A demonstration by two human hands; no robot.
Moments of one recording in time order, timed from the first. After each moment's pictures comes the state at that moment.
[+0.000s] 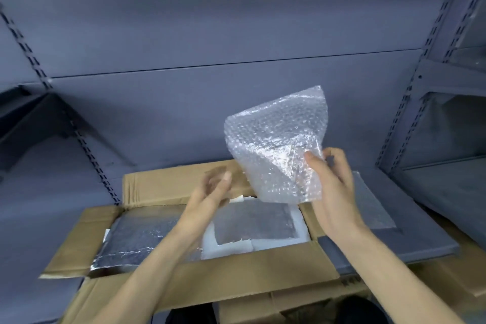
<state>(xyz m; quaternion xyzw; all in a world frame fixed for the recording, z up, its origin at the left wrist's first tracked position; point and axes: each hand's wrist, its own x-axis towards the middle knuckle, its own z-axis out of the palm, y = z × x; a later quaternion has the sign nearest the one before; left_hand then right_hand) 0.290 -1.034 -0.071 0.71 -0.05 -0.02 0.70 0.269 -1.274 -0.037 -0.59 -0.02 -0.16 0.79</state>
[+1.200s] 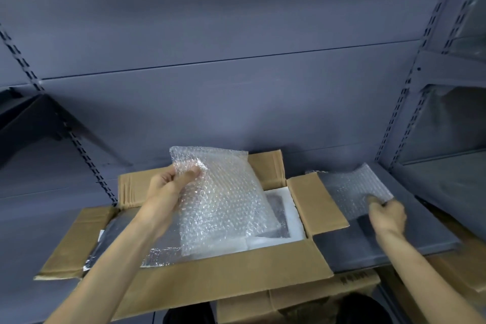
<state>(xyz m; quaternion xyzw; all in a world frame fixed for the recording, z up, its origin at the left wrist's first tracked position) 0.305 -0.994 -0.046 0.70 0.02 0.04 0.72 0.321 -1.436 -0.182 -0.74 0.38 -0.18 0.52</state>
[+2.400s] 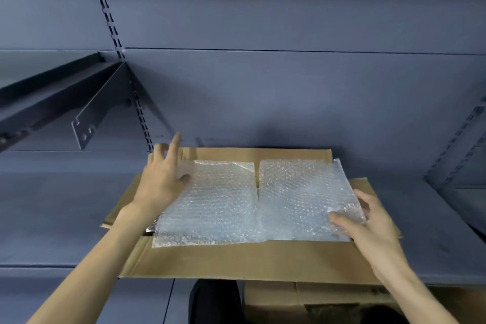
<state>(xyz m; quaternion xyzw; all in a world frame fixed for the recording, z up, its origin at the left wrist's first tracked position) 0.288 -0.868 -0.065 0.97 0.04 0.16 0.19 0.242 -1.269 -0.098 -0.79 0.11 -0.07 0.60</state>
